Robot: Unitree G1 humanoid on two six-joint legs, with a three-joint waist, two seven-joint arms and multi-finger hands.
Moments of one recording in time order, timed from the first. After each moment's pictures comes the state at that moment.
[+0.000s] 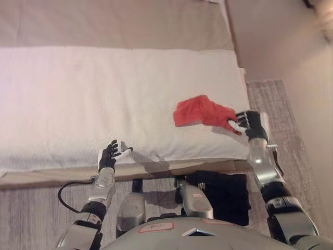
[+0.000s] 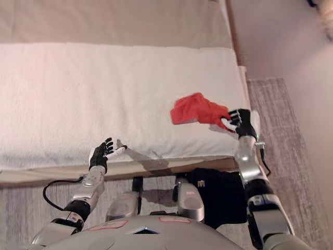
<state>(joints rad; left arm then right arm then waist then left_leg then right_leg) -0.05 0.31 -0.19 0.83 -0.31 -0.15 0.23 -0.11 -0.40 0.04 0.61 -0.11 -0.03 -0.32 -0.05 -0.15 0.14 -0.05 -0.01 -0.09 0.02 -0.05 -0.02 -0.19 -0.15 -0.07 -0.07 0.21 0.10</state>
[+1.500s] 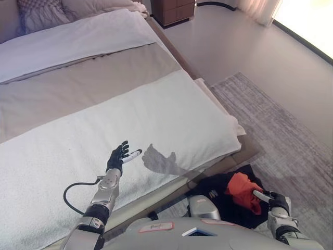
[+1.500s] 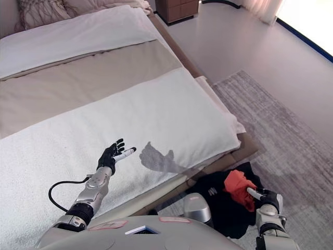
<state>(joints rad) -0.03 0.28 -0.18 0.78 -0.29 -0.12 0.13 0.04 -0.41 -0.13 1.18 0.15 -0.02 -0.25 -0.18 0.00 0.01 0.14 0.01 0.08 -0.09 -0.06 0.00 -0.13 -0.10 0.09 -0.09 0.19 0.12</state>
